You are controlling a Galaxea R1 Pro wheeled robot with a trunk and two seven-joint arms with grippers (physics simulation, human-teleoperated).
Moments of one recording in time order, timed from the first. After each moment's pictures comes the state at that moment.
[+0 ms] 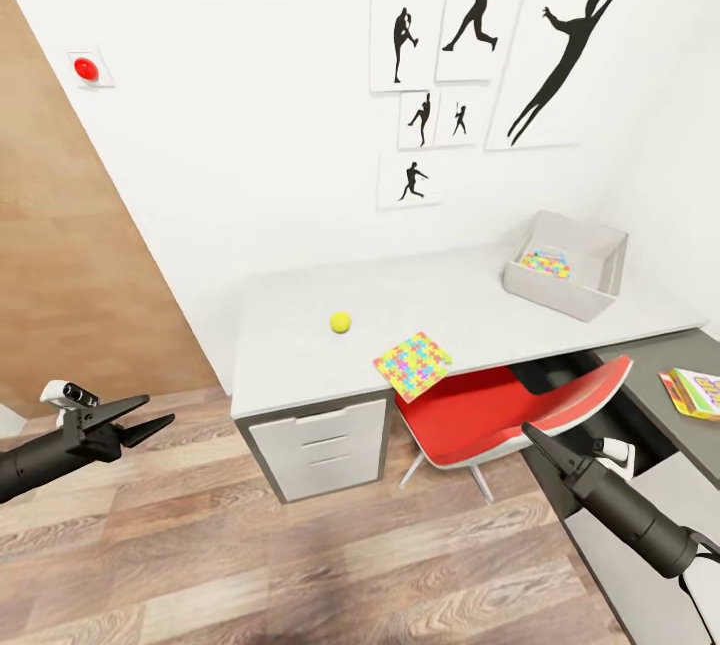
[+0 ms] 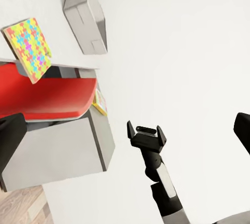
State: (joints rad) left arm -0.34 0.66 0.06 -1.25 1.21 0.99 -1.03; right arm -0.08 -0.22 -0.31 -1.60 -0.93 0.63 0.82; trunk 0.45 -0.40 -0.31
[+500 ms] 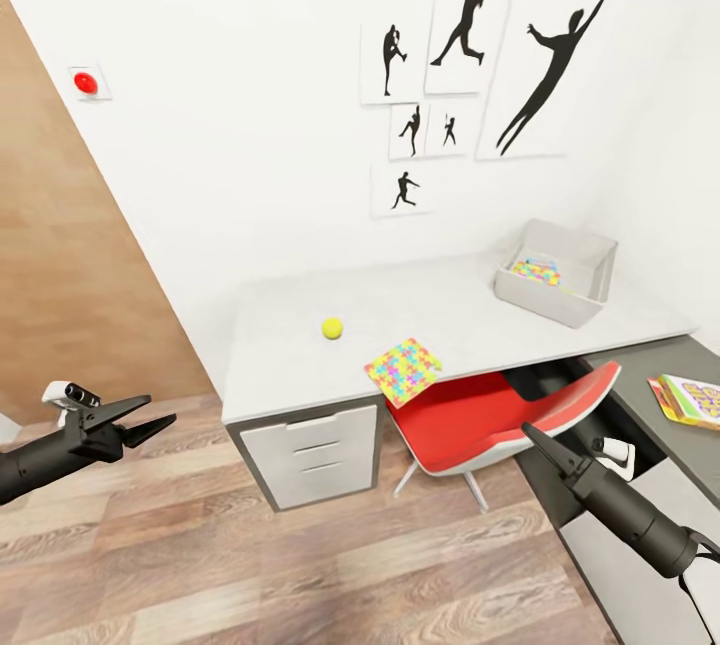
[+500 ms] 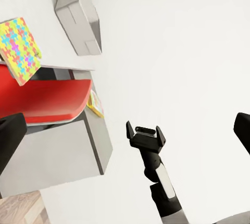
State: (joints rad) left arm -0.34 0.65 0.06 -1.25 1.21 0.99 -1.03; right arm -0.08 -0.22 -0.31 -1.60 -0.93 0.63 0.82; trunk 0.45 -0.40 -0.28
